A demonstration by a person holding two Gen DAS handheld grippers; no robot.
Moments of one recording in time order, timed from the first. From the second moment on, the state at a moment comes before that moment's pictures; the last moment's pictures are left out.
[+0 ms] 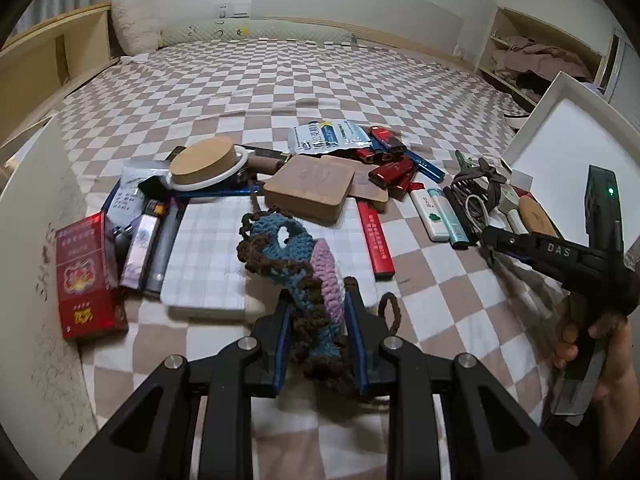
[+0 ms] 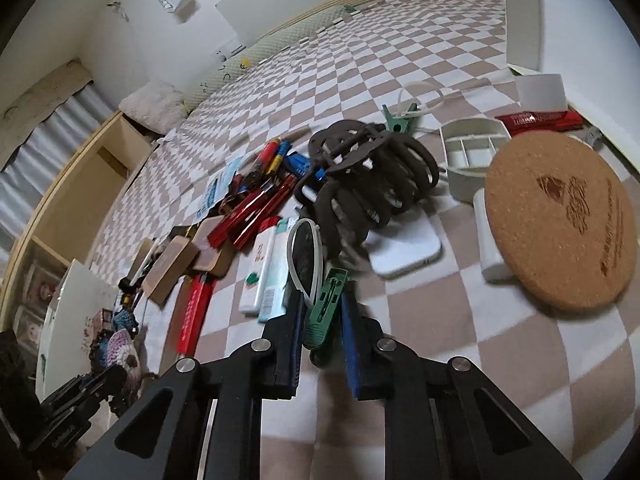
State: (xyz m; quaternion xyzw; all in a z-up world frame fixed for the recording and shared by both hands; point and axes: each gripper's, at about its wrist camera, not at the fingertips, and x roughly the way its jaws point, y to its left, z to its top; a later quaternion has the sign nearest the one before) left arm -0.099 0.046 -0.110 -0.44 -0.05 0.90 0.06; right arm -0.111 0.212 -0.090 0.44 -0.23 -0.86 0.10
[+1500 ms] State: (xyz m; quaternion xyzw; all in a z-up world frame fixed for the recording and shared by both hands) left arm 0.008 -0.001 -0.046 -0.37 -0.08 0.92 0.06; right arm -0.018 0.106 -0.066 0.47 -0.20 -0.84 0.20
